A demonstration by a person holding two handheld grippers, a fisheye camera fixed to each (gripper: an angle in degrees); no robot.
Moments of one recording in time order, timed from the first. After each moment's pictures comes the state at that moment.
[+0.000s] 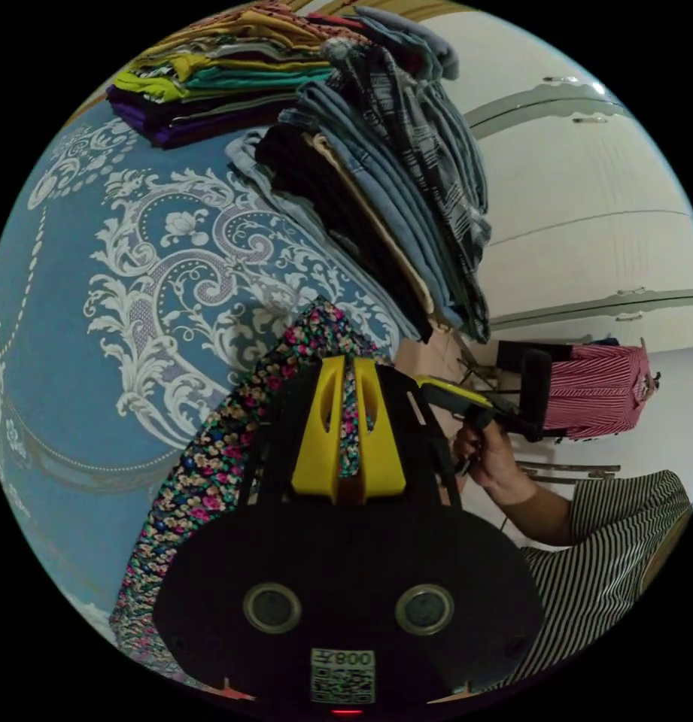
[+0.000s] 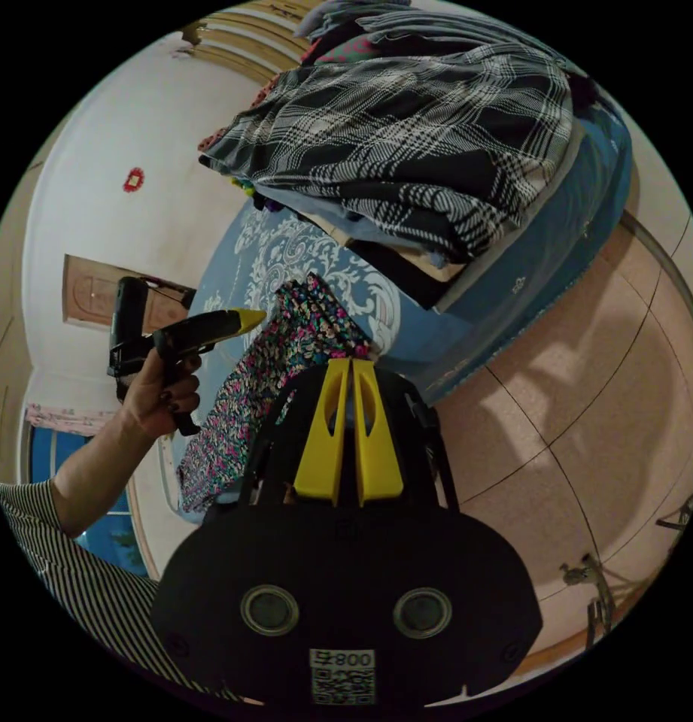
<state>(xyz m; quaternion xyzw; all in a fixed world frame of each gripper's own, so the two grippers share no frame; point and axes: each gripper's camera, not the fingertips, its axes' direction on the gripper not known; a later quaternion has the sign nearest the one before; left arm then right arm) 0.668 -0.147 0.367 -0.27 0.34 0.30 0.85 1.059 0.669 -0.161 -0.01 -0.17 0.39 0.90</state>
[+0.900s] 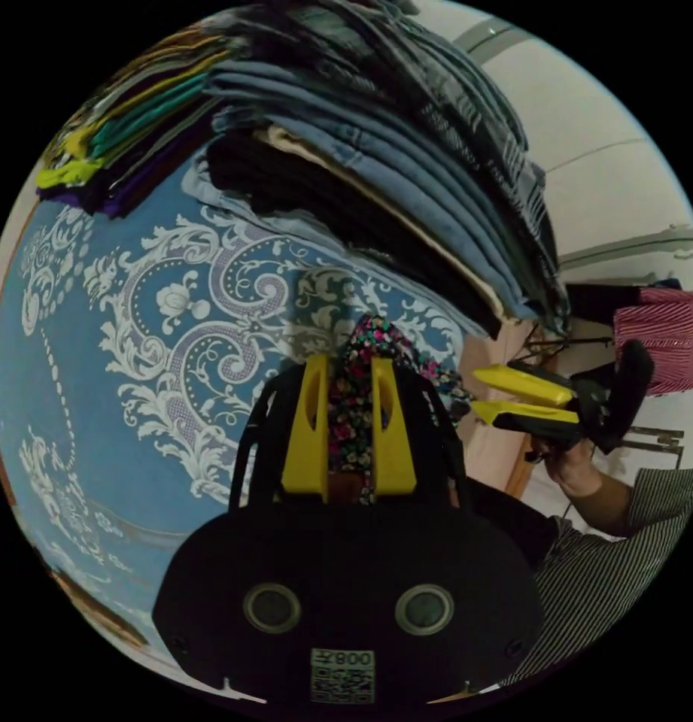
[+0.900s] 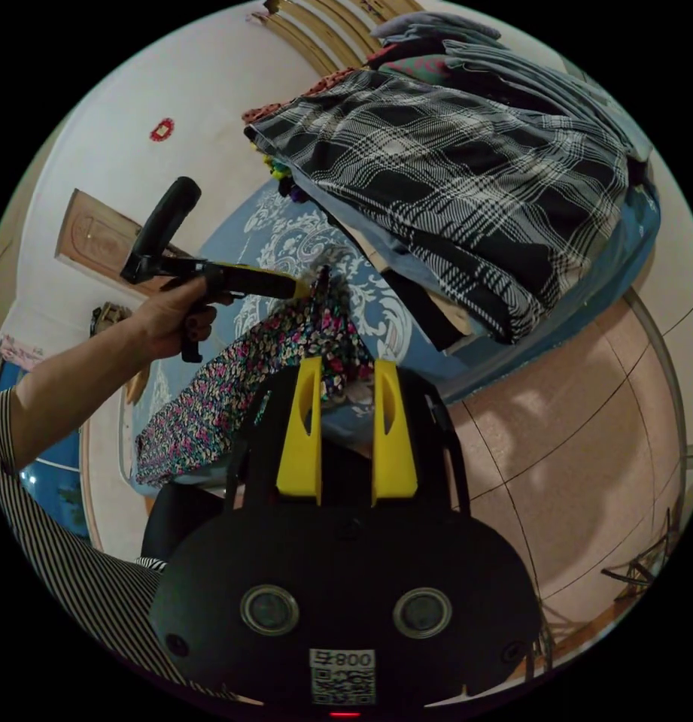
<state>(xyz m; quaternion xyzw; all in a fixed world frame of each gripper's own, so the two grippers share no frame) 0.745 -0.174 0.349 -0.24 0.21 0.43 0.84 1.009 0.669 -0.180 -0.01 -0.11 0.30 0.95</state>
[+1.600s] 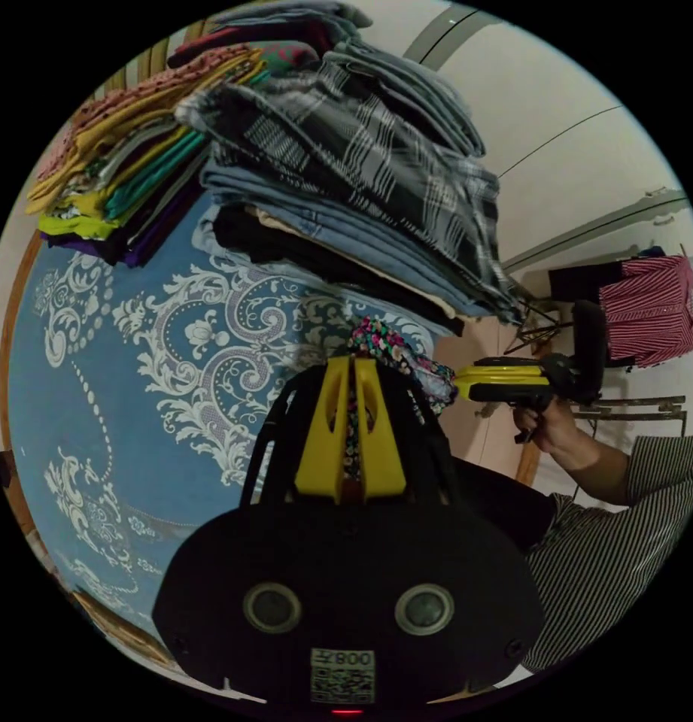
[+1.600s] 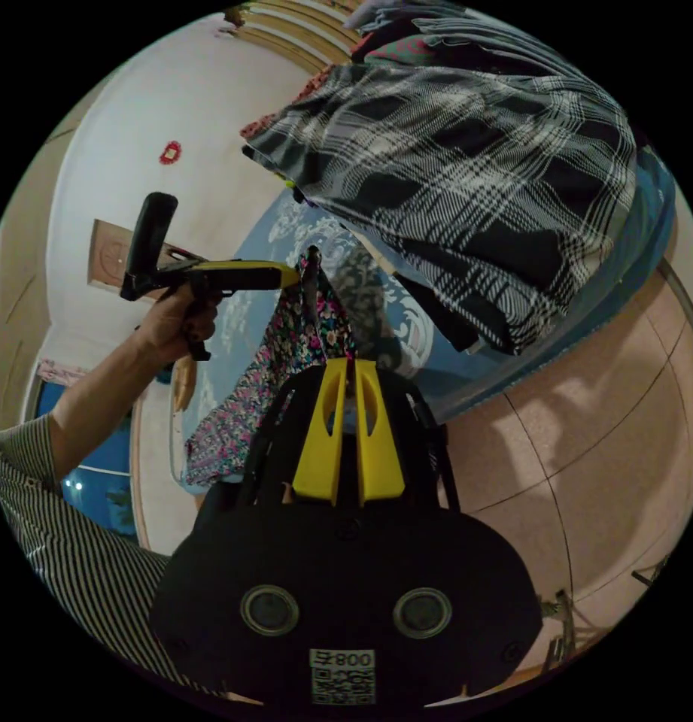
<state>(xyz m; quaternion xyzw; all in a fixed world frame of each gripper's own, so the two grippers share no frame) 0.587 -0.200 0.245 -0.20 0.27 0.44 0.83 0.875 0.594 -0.175 0.02 -0.22 0.33 0.92</state>
